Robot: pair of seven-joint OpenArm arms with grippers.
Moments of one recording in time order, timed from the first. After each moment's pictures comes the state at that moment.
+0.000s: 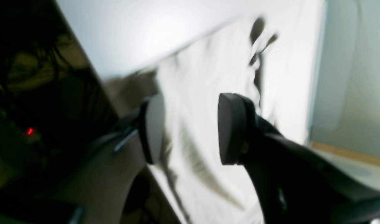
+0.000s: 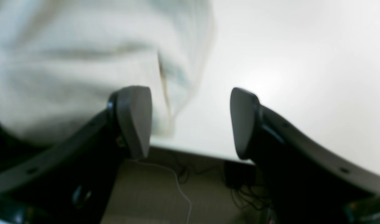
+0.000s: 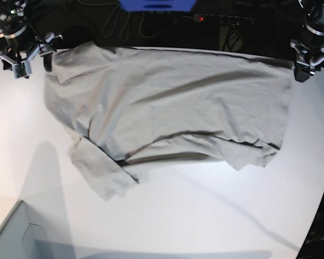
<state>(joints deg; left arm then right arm) 28.2 -4.2 -44.3 93.0 -71.3 0.4 38.1 -35.1 5.6 30.8 102.6 -4.8 33.0 -17.0</state>
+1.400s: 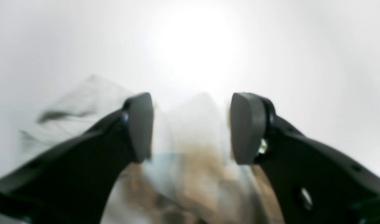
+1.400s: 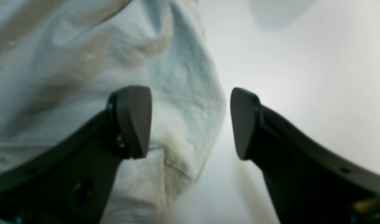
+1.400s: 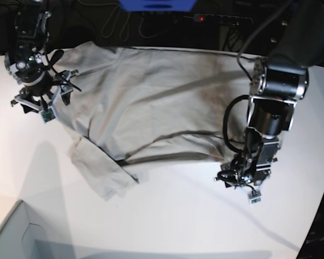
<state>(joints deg) -38.0 -6.5 7.2 30.0 -14.8 15.4 31.2 -16.9 5.7 19.8 98.4 -14.9 33.2 -31.0</state>
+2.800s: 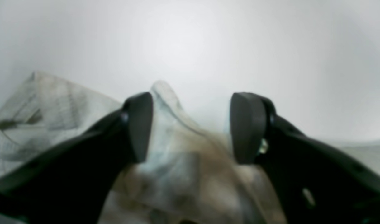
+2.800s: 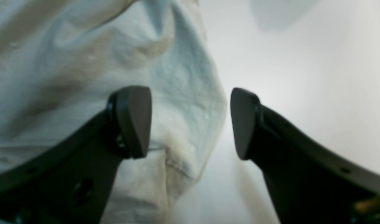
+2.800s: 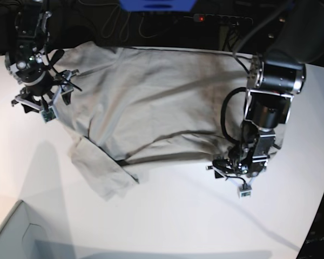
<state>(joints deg) -35.3 -5.9 6.8 29.7 -13.4 6.5 30.3 -17.0 5.7 19.6 98.4 -14.9 33.2 -31.1</state>
